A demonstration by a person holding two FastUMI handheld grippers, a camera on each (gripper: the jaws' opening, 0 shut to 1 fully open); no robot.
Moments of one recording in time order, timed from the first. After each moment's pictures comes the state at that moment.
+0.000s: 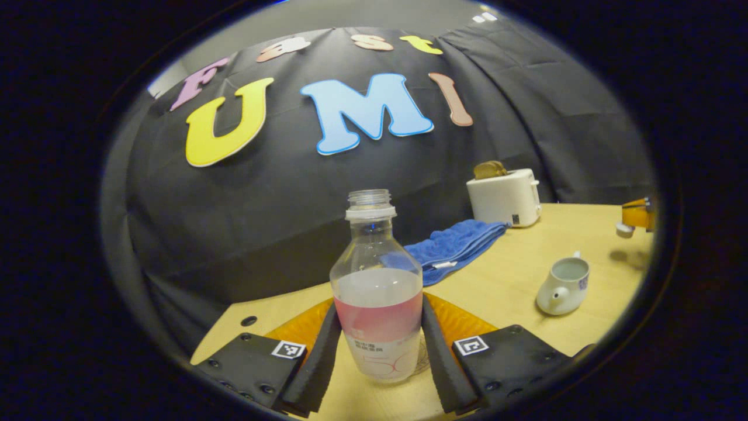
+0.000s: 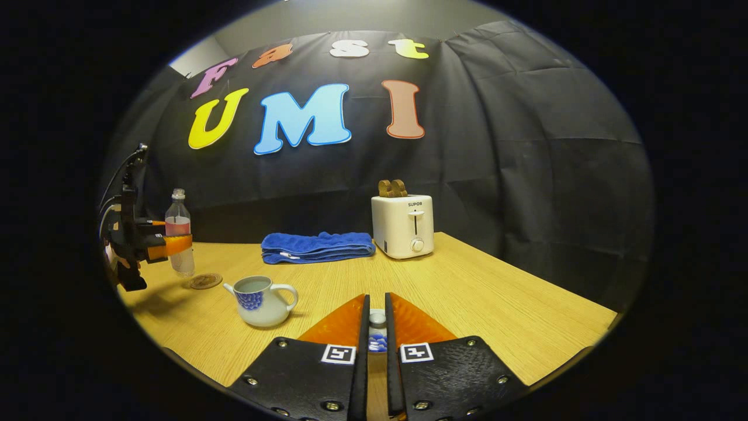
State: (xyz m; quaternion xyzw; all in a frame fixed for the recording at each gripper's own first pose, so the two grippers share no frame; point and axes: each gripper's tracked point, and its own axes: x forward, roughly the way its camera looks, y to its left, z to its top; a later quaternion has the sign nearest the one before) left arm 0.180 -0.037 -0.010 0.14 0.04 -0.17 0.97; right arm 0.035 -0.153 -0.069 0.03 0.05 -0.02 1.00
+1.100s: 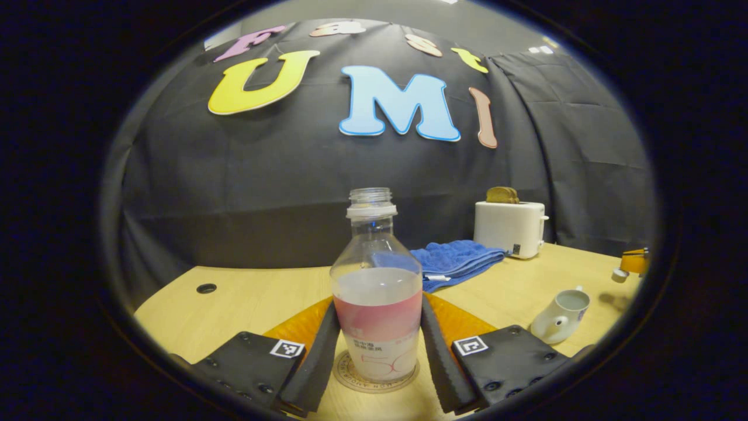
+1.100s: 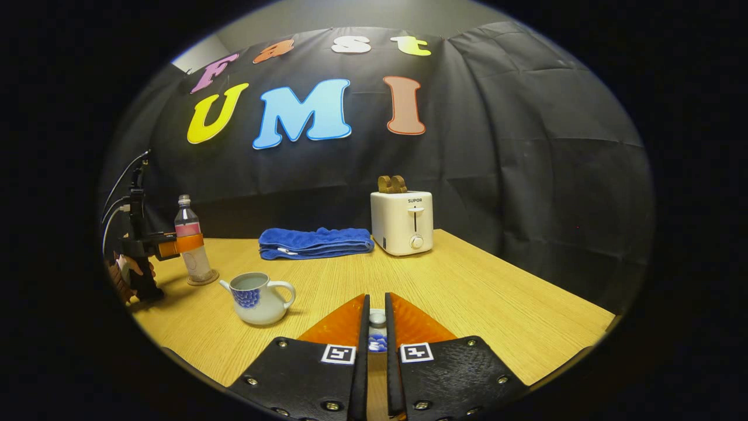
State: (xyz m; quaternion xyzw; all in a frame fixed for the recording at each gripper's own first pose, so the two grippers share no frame) left arm 0.212 -0.039 -0.038 0.03 0.05 -0.18 0.98; right arm 0.038 -0.153 -0.070 0.02 0.06 -0.03 1.00
